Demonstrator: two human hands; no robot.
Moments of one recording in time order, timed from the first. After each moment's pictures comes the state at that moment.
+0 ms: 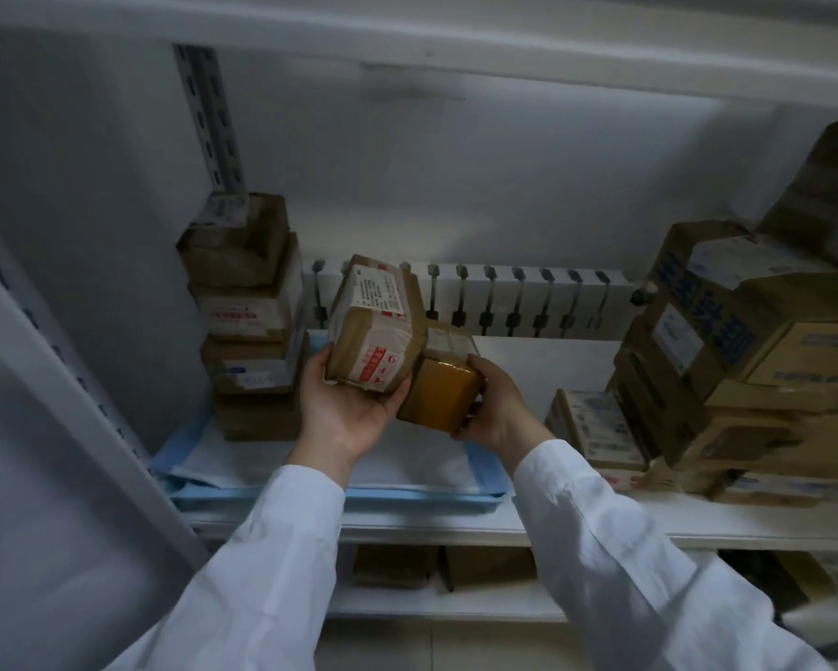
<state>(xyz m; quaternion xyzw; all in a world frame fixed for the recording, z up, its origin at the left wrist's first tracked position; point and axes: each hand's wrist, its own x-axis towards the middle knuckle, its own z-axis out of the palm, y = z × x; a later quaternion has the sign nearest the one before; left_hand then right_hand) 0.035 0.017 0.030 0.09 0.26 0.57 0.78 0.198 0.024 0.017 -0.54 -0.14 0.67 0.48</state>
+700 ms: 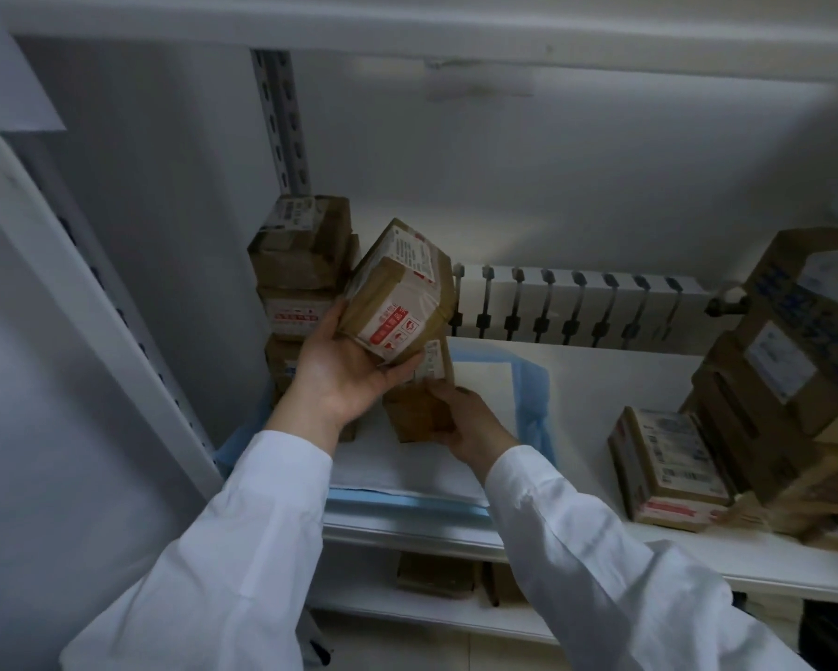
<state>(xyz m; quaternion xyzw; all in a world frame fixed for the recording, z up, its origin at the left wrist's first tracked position) -0.024 0.037 0.076 0.19 0.30 0.55 0.76 0.112 0.047 -0.003 -0.55 -0.27 0.67 0.43</state>
